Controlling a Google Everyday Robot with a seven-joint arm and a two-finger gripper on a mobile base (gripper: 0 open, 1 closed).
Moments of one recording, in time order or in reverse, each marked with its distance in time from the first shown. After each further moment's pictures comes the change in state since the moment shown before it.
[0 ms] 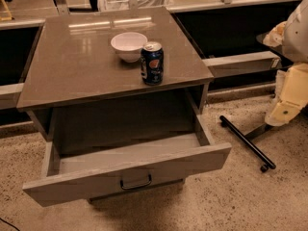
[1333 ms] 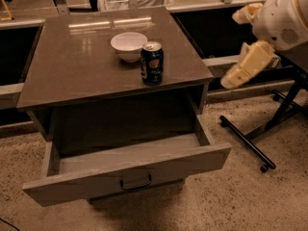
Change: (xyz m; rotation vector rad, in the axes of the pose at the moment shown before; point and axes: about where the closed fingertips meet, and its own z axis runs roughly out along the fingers) arm -0.070 -0.075 0.028 0.086 -0.461 -0.008
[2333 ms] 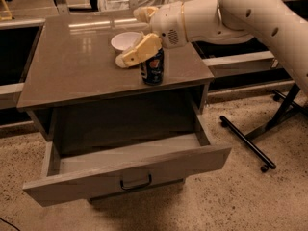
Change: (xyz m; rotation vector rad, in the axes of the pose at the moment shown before) arm -0.185 0.004 0.145 -0.218 -0.626 0.069
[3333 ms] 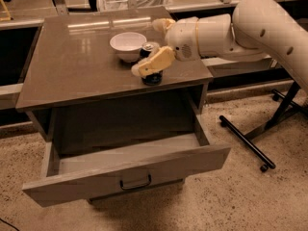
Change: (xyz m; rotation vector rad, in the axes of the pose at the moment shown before) arm 0.041 -0.013 -0.021 0.104 0.015 0.021
